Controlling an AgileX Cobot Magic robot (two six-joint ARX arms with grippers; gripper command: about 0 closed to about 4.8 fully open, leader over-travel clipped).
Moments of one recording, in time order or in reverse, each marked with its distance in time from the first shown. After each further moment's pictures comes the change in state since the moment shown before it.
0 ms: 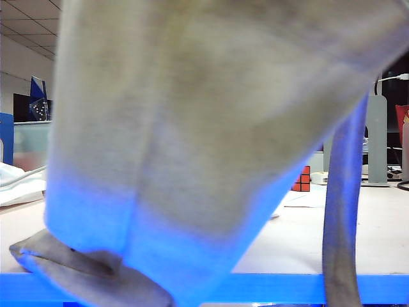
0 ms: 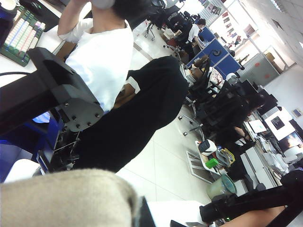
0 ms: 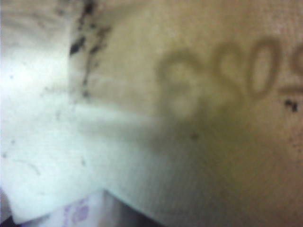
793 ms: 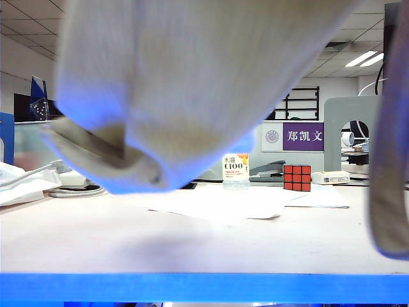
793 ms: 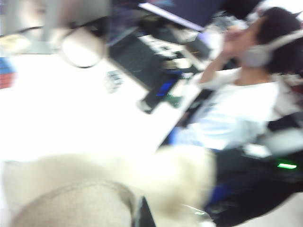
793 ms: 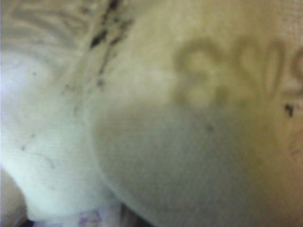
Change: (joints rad) left arm 0.417 0.139 0.002 -0.088 -0.140 0.318; right arm 0.074 -0.309 0.056 -0.222 0.167 0.089
